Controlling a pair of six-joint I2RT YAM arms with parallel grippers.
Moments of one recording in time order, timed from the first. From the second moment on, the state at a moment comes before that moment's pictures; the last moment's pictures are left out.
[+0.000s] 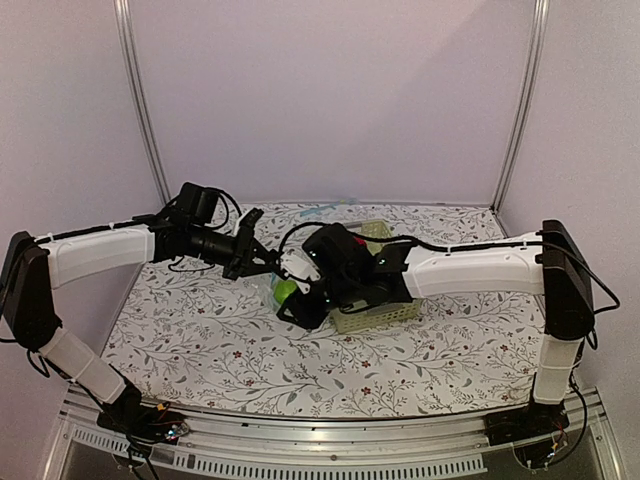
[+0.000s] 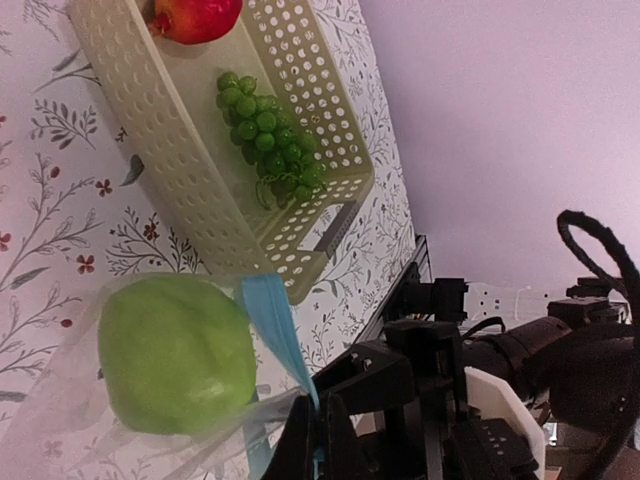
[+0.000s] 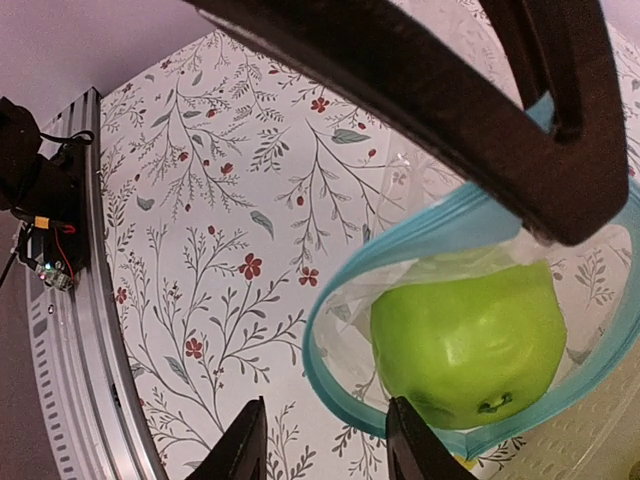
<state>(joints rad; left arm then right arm) -0.49 1.50 1.02 -0.25 0.79 -0.67 1.11 1.92 1.45 -0.26 -0.14 0.12</state>
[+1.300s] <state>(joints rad) -0.58 1.51 1.12 -0.46 0.55 -0.35 1.18 1.86 1.65 -0.77 0.10 0.05</state>
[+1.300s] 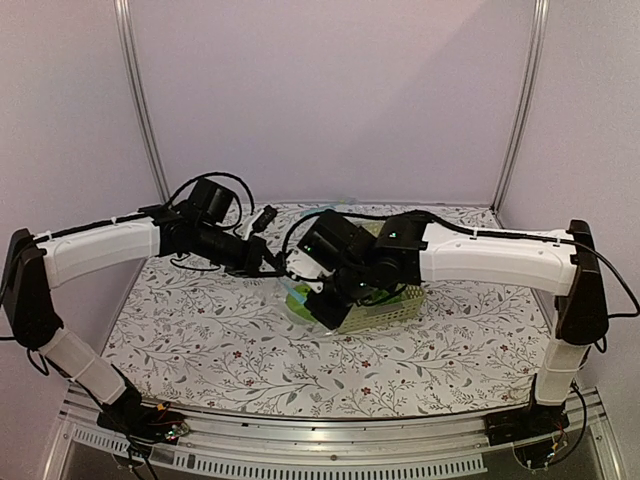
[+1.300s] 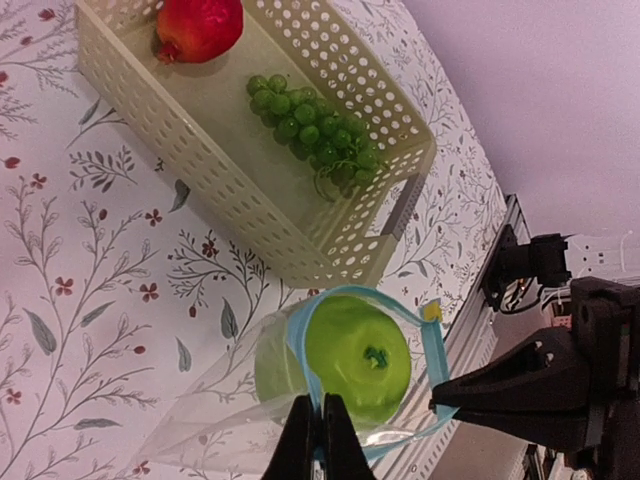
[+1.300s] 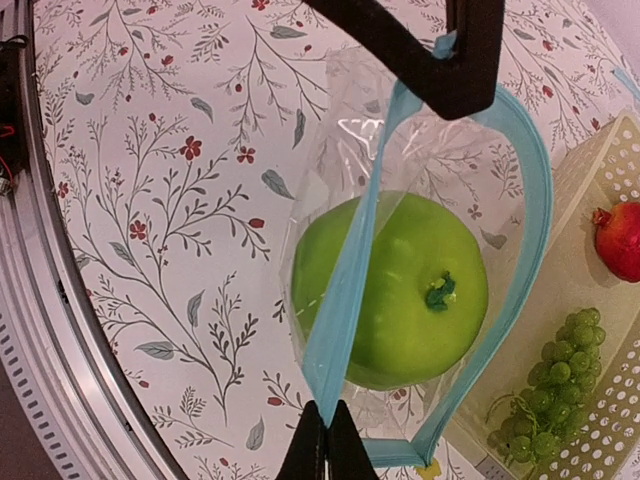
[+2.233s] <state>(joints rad) -0.58 1.58 1.08 -0.36 0.74 -0.28 0.94 1.78 1.52 -0.62 -0.05 0.29</state>
